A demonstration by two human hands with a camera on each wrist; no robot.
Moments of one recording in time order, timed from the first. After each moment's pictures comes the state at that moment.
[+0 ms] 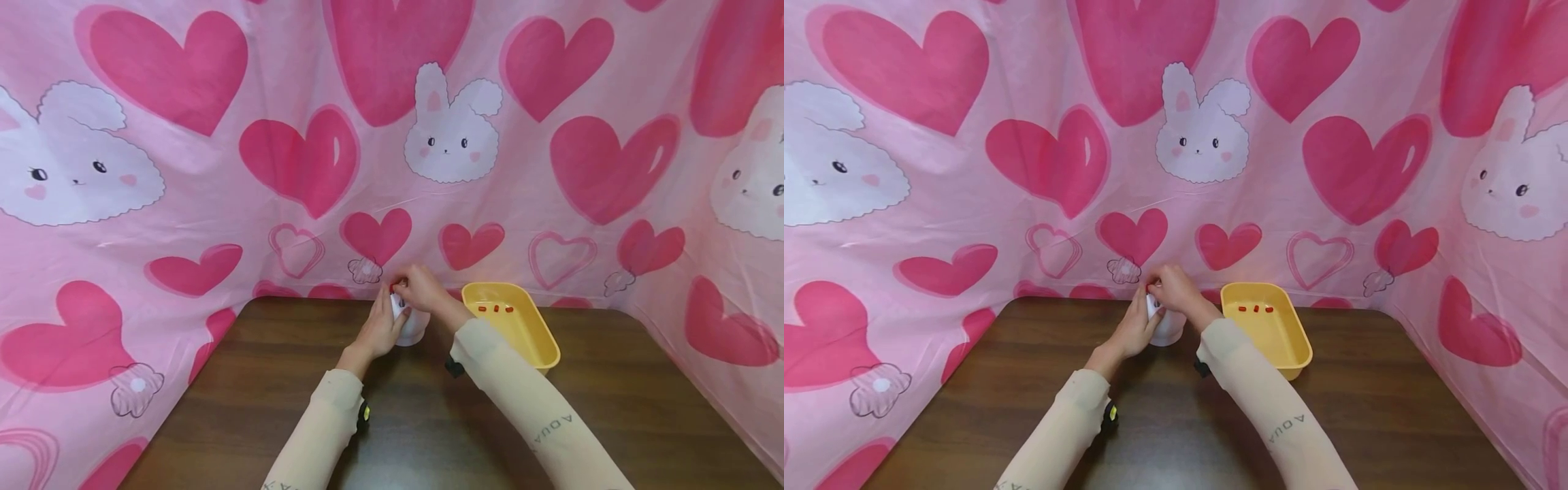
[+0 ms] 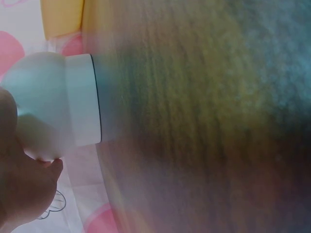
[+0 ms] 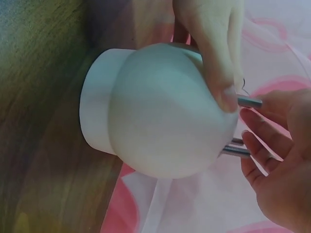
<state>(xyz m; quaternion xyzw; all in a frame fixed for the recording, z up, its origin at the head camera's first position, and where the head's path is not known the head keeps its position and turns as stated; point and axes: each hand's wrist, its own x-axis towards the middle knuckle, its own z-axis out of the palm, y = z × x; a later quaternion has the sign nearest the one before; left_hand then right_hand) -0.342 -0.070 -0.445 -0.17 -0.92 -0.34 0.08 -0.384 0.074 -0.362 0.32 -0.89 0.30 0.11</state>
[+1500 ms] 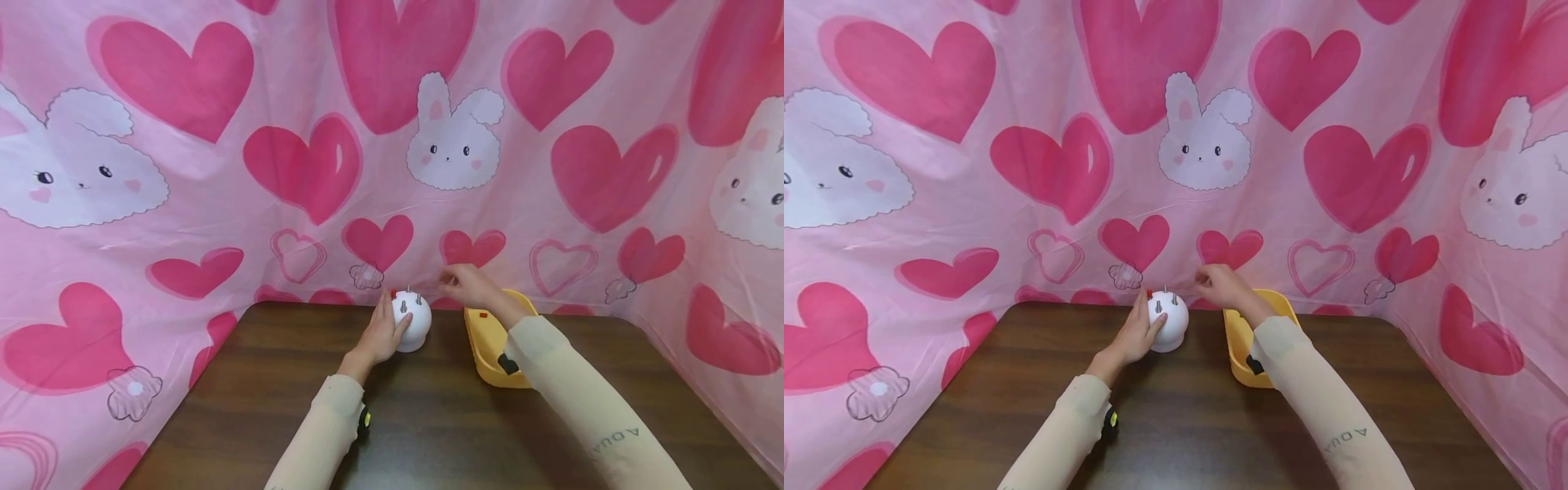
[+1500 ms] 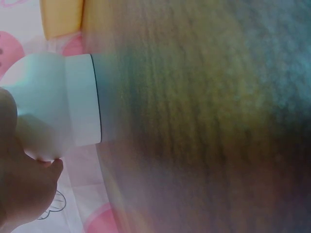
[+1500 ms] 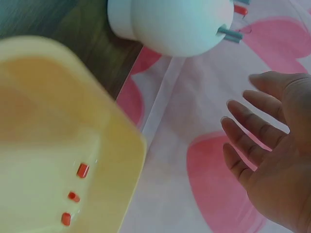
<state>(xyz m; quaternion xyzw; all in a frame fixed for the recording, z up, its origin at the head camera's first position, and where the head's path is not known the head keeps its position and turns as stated) -0.348 -0.068 -0.451 -0.15 -0.92 -0.36 0.06 -0.382 0.168 -0.337 0.27 -0.93 0.24 0.04</state>
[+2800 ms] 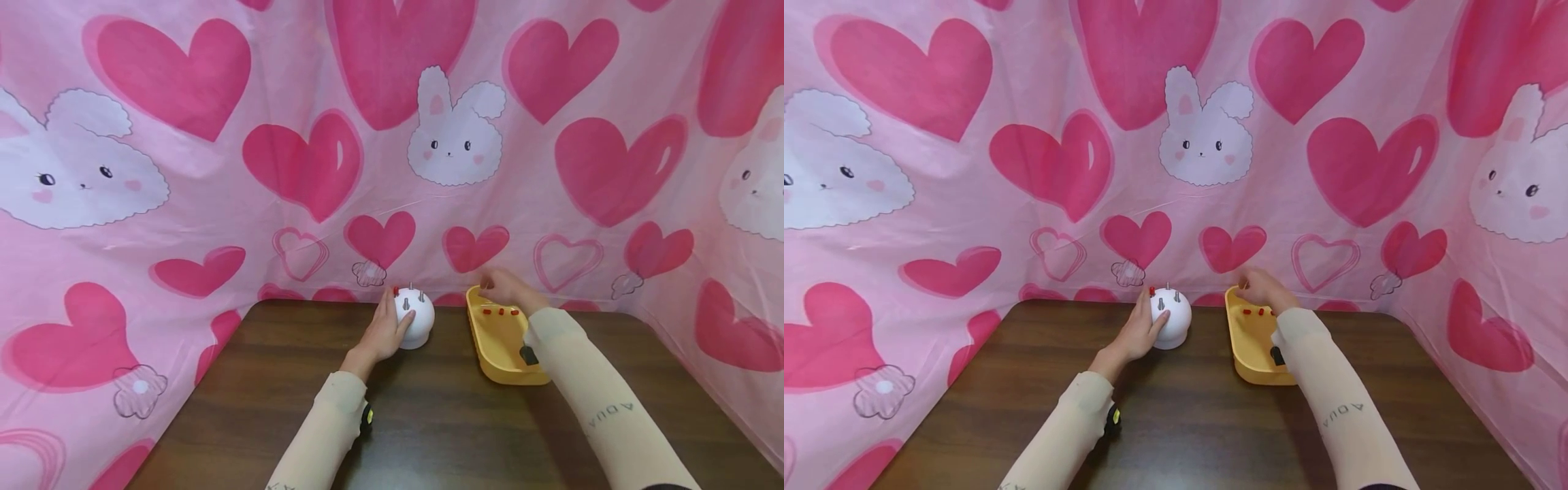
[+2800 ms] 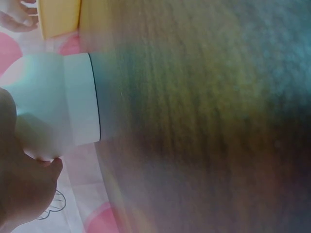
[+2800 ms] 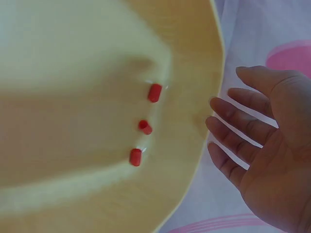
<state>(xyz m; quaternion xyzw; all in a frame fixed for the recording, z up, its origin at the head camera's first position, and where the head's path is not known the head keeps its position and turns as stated) -0.352 -0.068 -0.452 -0.14 -0.92 -0.36 0.04 -0.421 0.246 -0.375 0.24 -0.95 0.20 0.00</state>
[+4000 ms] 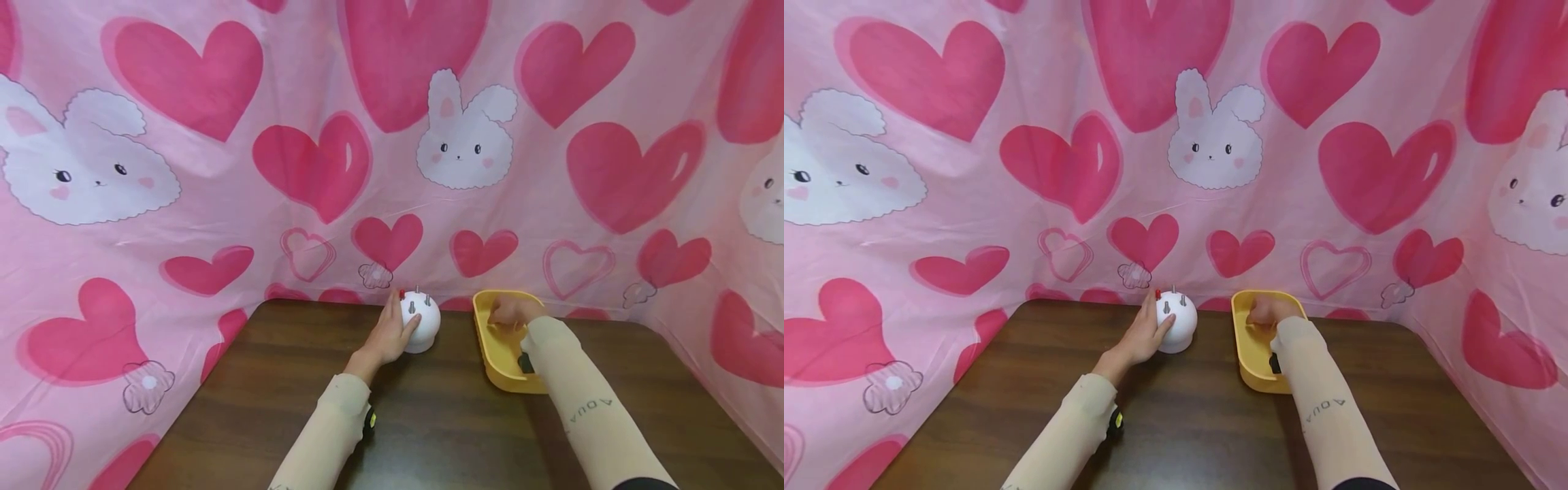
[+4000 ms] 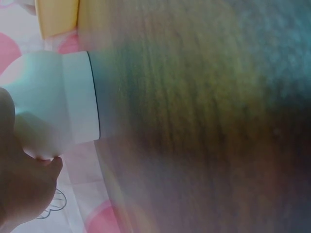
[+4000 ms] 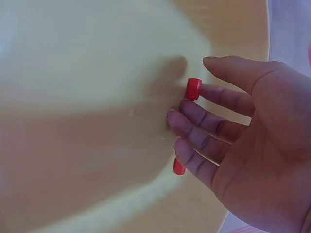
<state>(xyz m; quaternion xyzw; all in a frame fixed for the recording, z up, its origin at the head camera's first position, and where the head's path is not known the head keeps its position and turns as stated) -0.342 -0.068 -0.446 -0.15 -0.92 -0.34 0.07 -0.417 0.246 -0.396 0.15 -0.92 0.22 -0.28</state>
